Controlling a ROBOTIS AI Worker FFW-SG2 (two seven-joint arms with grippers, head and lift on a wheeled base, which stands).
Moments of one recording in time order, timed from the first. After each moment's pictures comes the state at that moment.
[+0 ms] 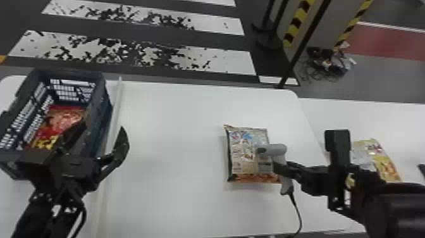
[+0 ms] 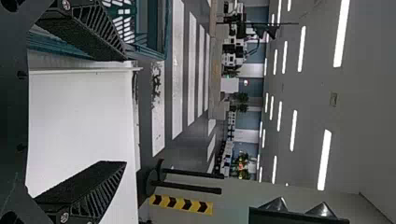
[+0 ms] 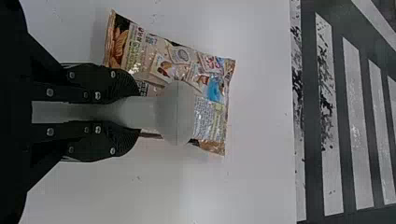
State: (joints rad) left arm 0.43 0.08 -0.06 -1.82 0.07 -0.08 -0.11; right arm 0.33 -0.29 -0.25 -2.08 -0.19 1.08 0.41
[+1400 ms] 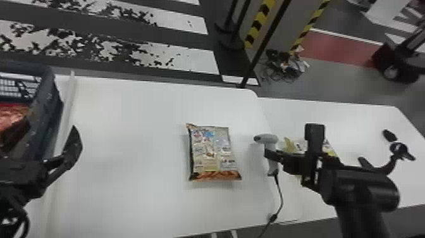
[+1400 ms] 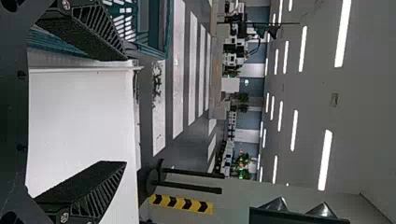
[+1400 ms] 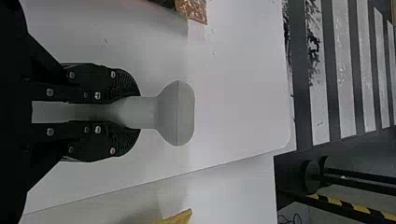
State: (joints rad) left arm 0.43 0.08 -0.06 -1.82 0.08 -0.08 -0.11; right arm 0.11 -0.37 -0.34 -1.57 -0.15 0.81 0.41
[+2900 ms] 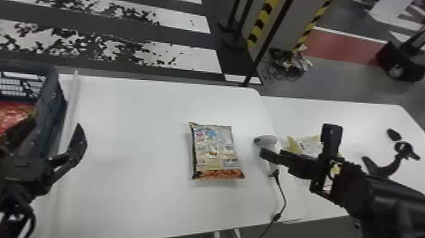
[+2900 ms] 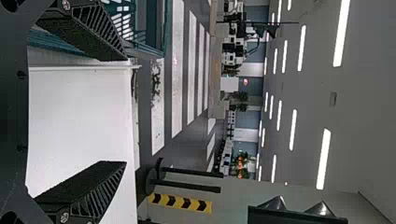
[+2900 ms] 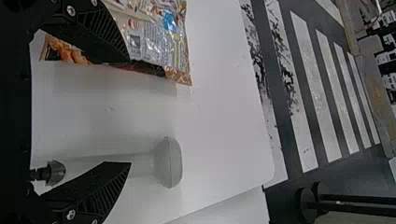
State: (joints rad) left arm 0.43 0.08 -0.06 -1.83 0.07 -0.08 -0.11; right arm 0.26 -0.32 -0.46 -1.87 -0.36 0.97 0.48
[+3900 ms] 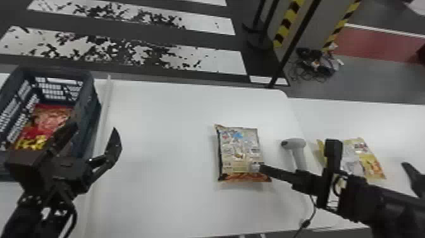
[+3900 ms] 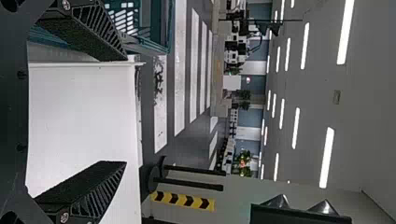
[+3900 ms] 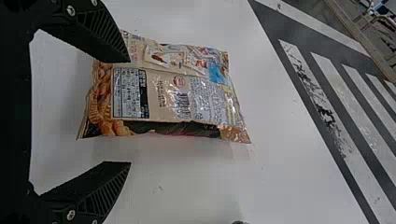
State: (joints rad) left arm 0.43 0.08 -0.07 -1.81 0.07 -0.08 -0.11; right arm 0.20 -0.31 -0.35 -1.67 -0.42 1.00 0.60
